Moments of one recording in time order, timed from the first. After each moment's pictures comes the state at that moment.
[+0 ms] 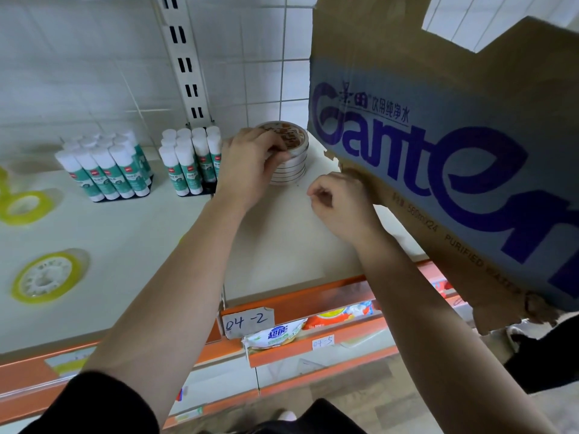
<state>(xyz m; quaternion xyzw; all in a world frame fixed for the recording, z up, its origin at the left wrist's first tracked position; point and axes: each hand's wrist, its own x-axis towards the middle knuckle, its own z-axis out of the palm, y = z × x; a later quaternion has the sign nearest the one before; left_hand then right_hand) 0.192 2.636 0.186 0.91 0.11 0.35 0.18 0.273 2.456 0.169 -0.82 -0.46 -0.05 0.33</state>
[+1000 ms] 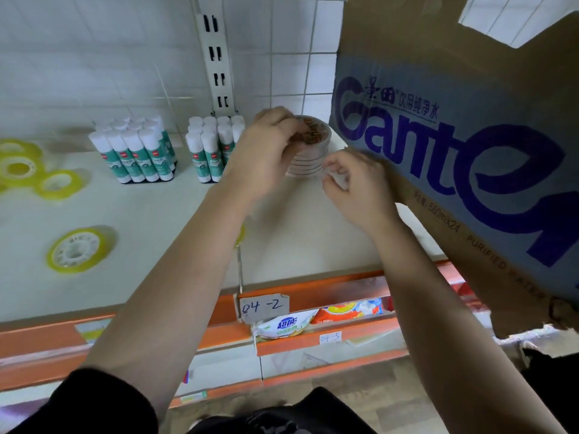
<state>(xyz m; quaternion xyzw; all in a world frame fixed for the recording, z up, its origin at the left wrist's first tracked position) 0.166 2.631 0.215 0.93 0.05 0.34 0.12 0.264 2.465 0.188 -0.79 -0.47 -0.08 0.38</state>
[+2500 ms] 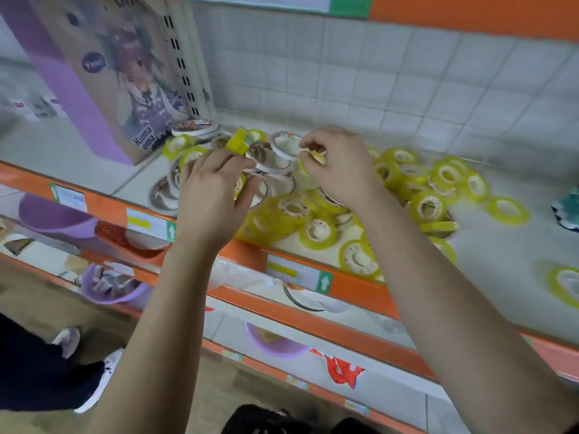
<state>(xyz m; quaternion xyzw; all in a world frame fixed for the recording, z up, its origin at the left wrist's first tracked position) -0.471 2.932 0.205 0.82 0.44 0.36 -0.05 -0.257 2.920 0.225 -0.63 -0.68 0.01 0.37</state>
